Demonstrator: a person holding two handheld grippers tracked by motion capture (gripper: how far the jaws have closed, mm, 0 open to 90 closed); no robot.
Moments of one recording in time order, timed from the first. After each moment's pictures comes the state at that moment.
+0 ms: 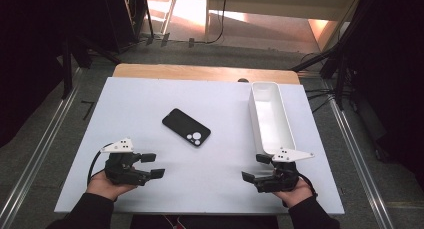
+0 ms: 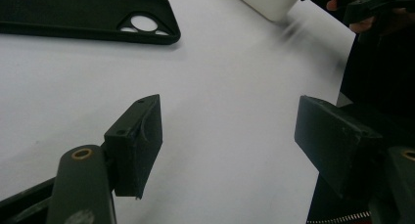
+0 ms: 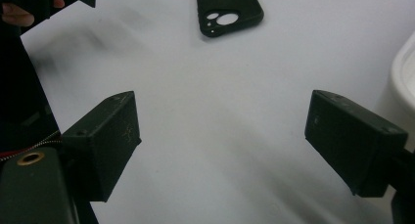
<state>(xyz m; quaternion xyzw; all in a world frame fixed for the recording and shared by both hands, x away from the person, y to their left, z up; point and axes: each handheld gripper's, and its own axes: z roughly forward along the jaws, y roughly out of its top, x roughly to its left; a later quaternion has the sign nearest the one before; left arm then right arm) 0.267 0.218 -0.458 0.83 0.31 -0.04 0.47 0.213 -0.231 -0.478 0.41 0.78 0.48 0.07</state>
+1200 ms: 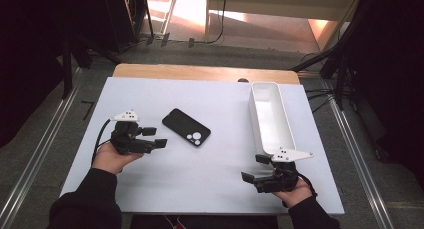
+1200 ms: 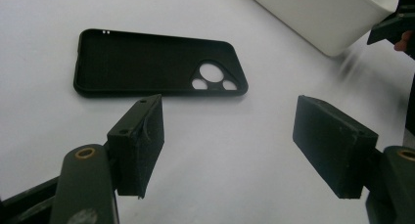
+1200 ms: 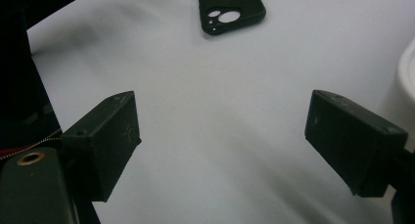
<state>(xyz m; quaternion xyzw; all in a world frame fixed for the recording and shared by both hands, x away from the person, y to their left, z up) 0.336 0.206 -0.437 0.83 0.34 0.00 0.44 0.213 -0.229 -0.479 0.41 0.78 0.48 0.06</state>
